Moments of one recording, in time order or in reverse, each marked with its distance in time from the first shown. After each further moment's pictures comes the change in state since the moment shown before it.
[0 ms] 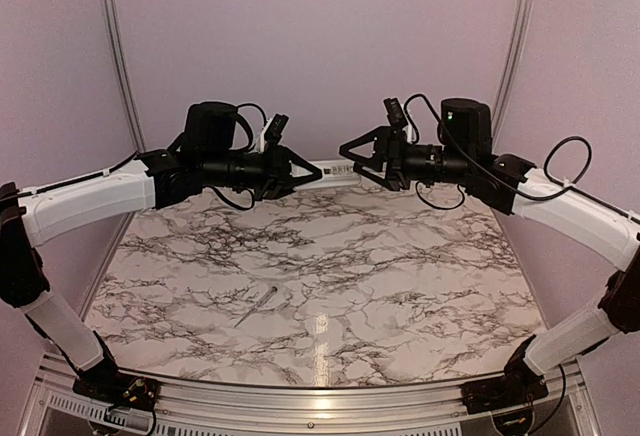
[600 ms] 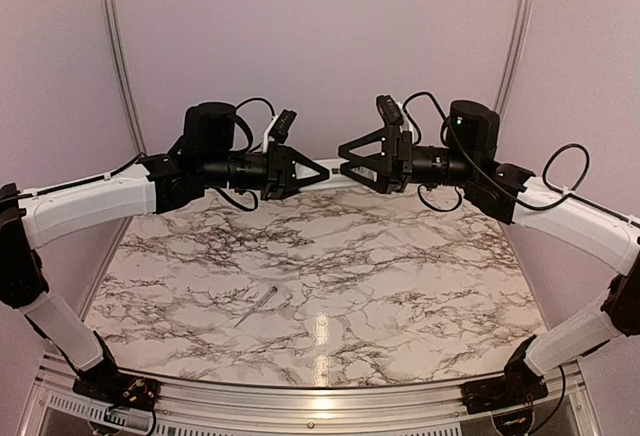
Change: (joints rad) left arm -0.013 -0.006 -0.027 0.108 0.096 0.039; right arm 0.000 -0.030 -0.076 0.219 -0.227 0.101
